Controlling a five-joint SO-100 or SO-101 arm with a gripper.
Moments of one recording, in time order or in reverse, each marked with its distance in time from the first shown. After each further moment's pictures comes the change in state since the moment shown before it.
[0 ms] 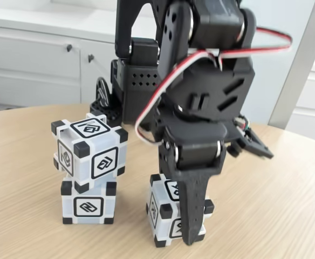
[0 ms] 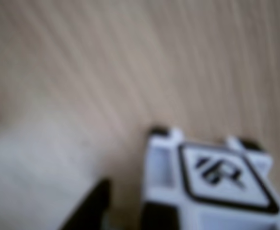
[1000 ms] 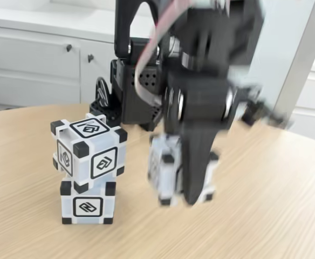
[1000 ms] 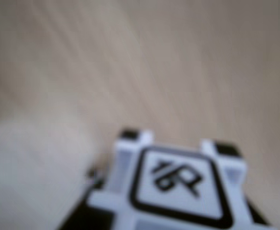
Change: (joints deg) arm 0.6 13.0 -9.8 10.7 4.1
